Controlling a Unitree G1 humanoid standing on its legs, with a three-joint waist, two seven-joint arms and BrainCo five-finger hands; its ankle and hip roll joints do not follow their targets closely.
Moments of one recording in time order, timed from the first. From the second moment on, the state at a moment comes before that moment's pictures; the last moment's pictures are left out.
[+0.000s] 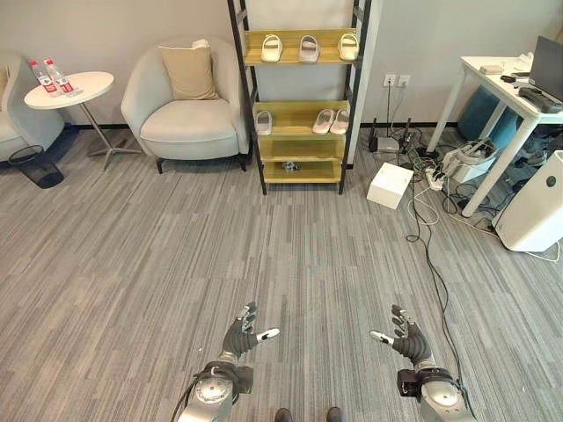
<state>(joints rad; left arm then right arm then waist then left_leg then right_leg) 0.13 0.25 -0.35 0.48 -0.26 -0.17 0.14 0.19 -0.27 0.18 0.42 0.22 -0.15 -0.16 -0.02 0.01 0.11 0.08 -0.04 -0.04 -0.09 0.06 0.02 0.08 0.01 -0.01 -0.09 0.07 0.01</state>
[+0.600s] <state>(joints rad) 0.15 0.24 -0.35 0.43 -0.33 -0.17 0.15 0.19 -0.27 0.19 0.42 0.20 -0.15 -0.17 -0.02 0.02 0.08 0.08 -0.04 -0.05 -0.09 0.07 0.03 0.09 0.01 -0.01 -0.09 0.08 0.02</state>
